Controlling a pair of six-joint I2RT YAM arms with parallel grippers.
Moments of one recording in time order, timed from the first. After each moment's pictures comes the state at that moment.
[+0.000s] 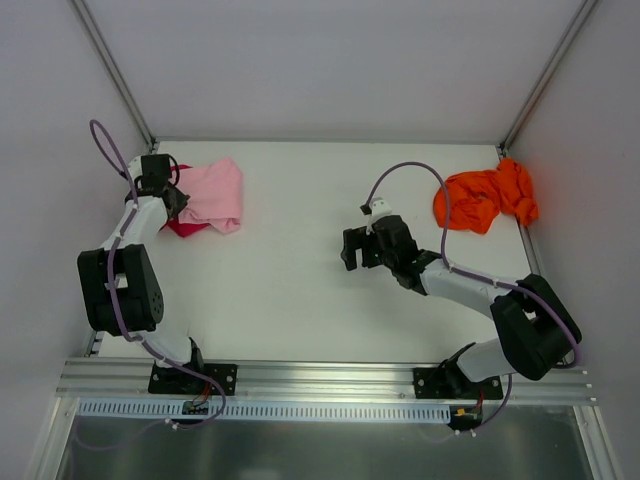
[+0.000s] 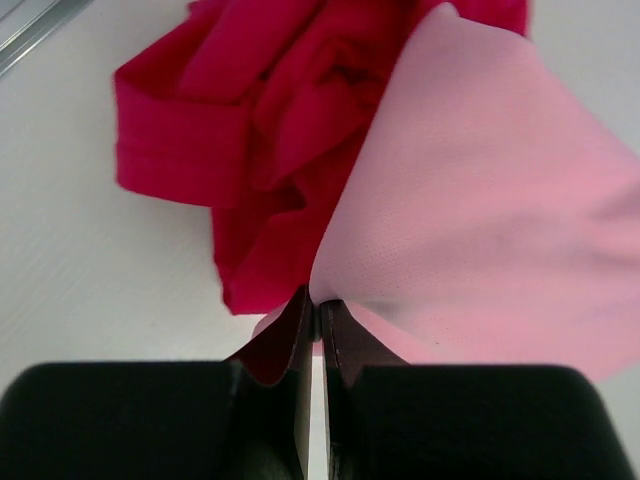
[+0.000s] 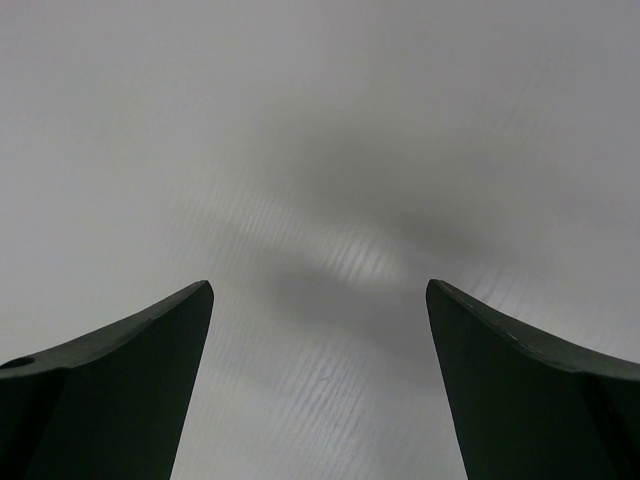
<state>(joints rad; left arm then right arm) 0.14 1.61 1.18 -0.40 -0.24 -0.67 0.65 1.43 0.70 0.12 0.05 0.26</state>
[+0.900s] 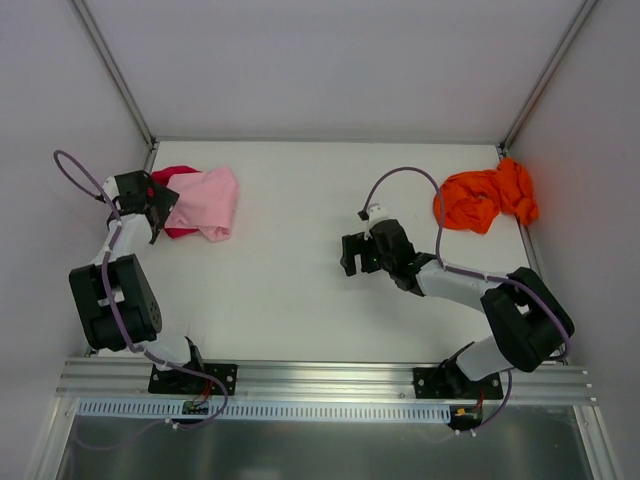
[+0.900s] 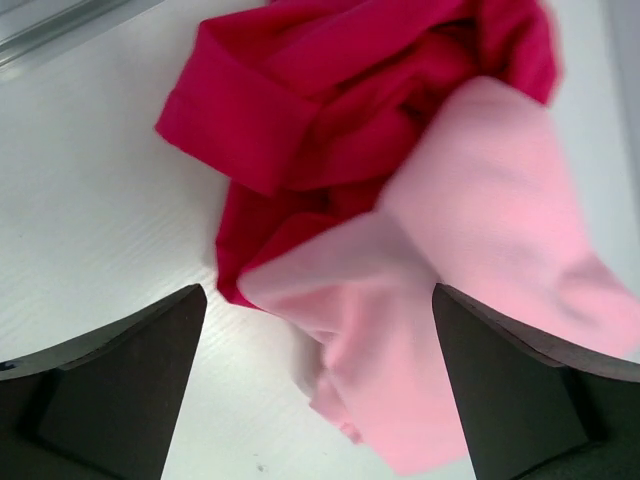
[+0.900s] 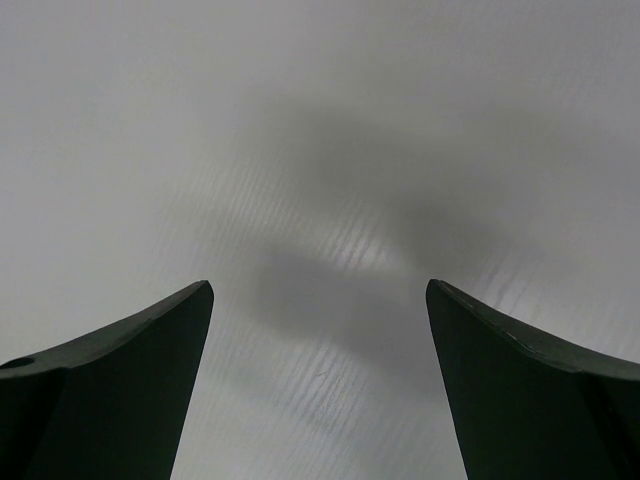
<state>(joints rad) 0.32 1.58 1.02 -0.27 -0.13 -0.80 0.65 1.47 0.67 0.15 0.03 0.26</state>
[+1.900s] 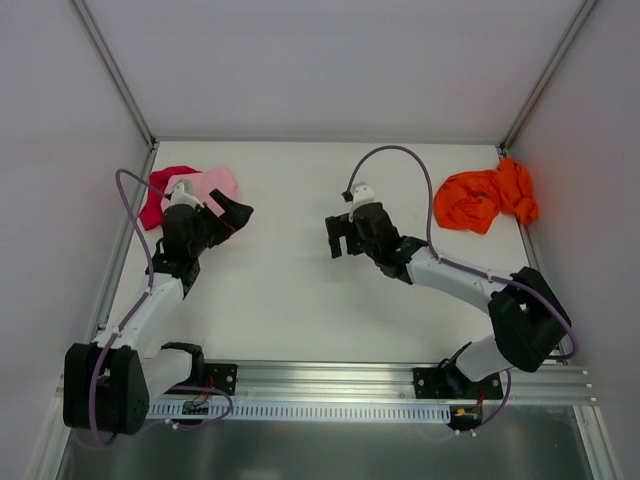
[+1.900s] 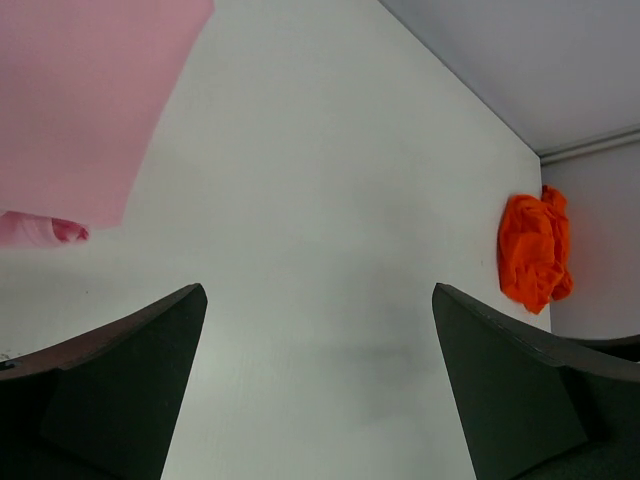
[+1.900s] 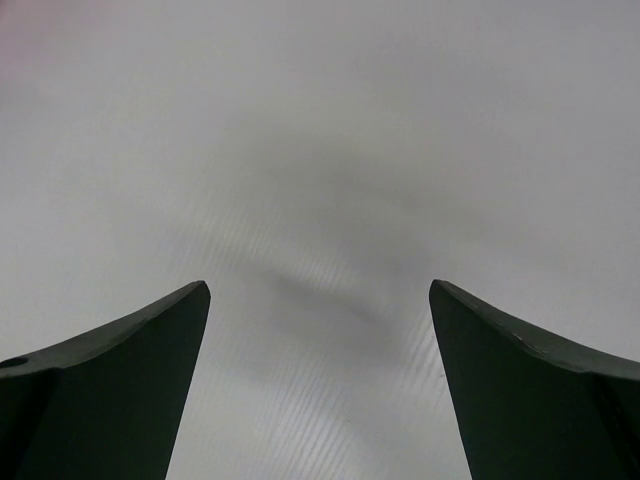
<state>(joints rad) -0.08 1.10 0.59 0.13 0.17 -0.76 0.76 1.50 0.87 0.02 0.20 0.25</state>
